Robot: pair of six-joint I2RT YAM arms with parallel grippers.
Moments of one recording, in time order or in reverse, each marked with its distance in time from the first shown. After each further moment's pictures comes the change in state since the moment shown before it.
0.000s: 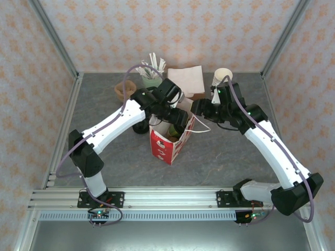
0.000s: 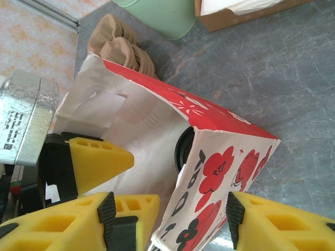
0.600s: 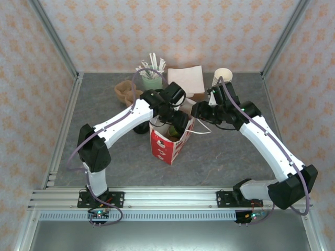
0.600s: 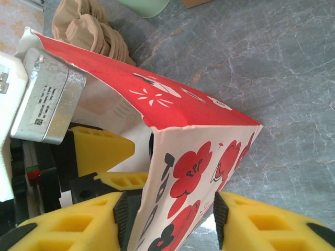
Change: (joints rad) left arm 0.000 0.096 -0.001 0.007 -0.022 -0.041; right arm 0.000 0.061 0.000 -0.048 0.012 -0.028
